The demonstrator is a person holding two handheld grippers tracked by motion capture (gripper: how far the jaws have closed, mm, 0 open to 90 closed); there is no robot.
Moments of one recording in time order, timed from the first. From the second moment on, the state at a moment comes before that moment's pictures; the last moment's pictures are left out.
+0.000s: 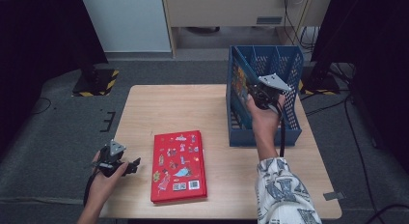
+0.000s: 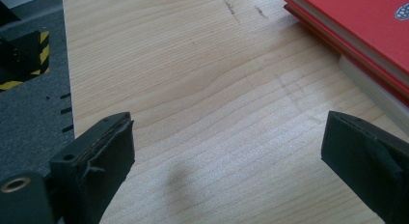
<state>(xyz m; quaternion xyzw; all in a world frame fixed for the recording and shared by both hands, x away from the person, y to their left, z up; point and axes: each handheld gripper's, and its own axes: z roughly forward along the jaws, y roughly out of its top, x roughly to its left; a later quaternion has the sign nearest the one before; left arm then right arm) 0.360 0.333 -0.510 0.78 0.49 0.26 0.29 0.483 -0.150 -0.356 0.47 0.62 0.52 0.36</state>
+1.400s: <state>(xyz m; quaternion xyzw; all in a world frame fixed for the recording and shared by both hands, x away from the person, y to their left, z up) 0.361 0.334 -0.511 0.78 0.49 0.26 0.28 0.502 -0.114 -0.359 0.46 0.60 0.49 0.44</state>
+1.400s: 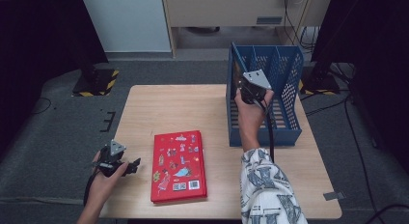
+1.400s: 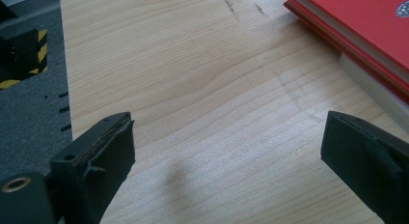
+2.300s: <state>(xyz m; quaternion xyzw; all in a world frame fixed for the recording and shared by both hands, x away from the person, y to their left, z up) 0.360 0.332 -0.511 0.79 0.49 0.26 0.28 0.483 -0.107 -0.381 0.46 0.63 0.49 0.38</state>
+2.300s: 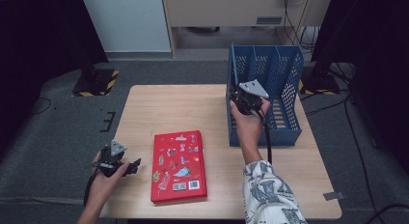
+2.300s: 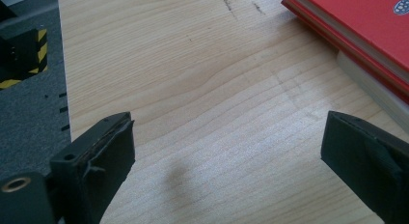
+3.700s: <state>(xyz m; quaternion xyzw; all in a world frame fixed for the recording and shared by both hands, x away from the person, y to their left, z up) 0.360 0.330 -0.511 0.79 0.48 0.25 0.28 0.435 -0.122 -0.403 0.43 0.68 0.52 0.29</state>
